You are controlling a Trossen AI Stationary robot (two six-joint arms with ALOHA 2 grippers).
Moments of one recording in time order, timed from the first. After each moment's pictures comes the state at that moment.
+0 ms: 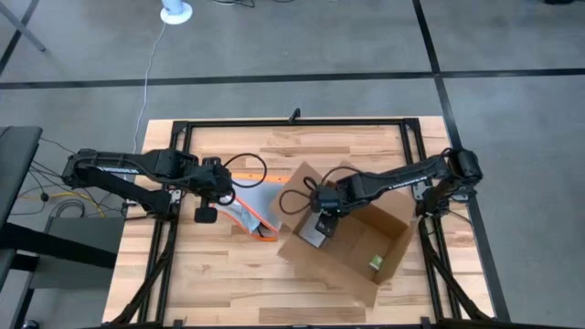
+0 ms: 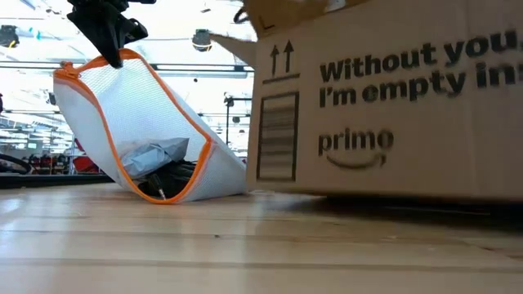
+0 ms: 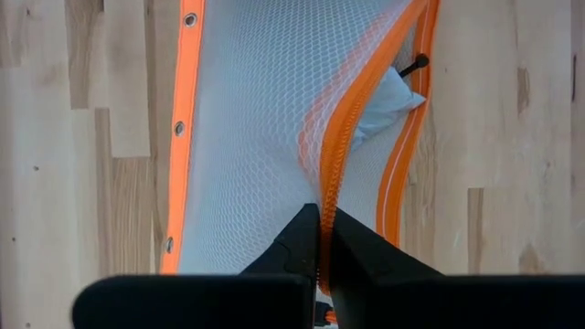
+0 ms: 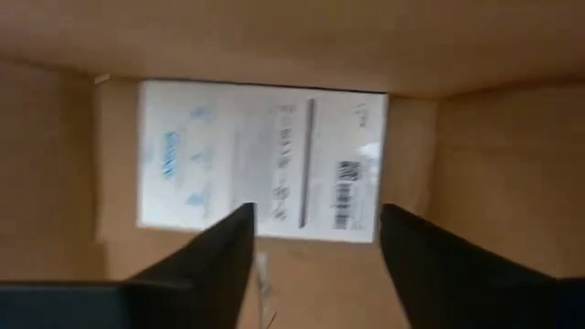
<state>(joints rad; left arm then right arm) -0.07 1.13 1.14 -1.22 -0.14 -0.01 0.13 1.72 1.26 -0.84 0.03 0.67</state>
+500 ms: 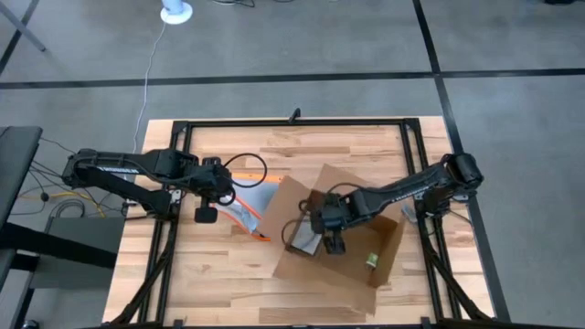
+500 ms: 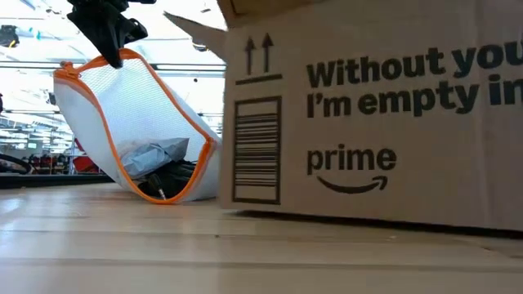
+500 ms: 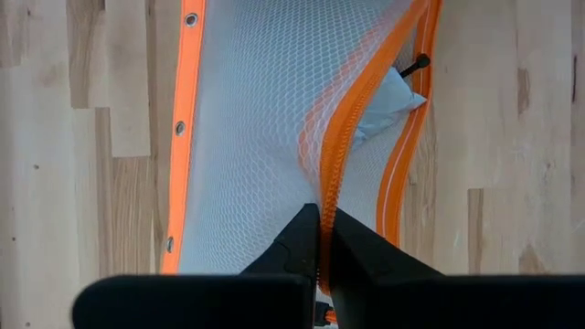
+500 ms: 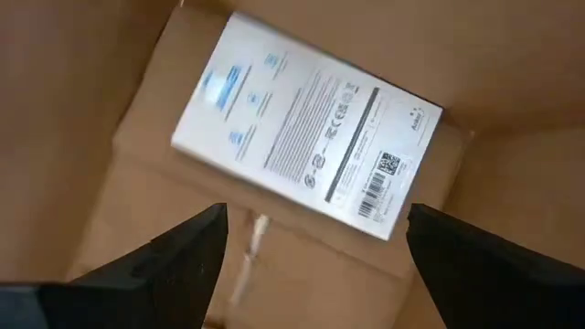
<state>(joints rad) -0.07 1.13 1.14 -1.22 -0.14 0.00 0.28 1.73 1.25 -0.73 0.09 0.16</state>
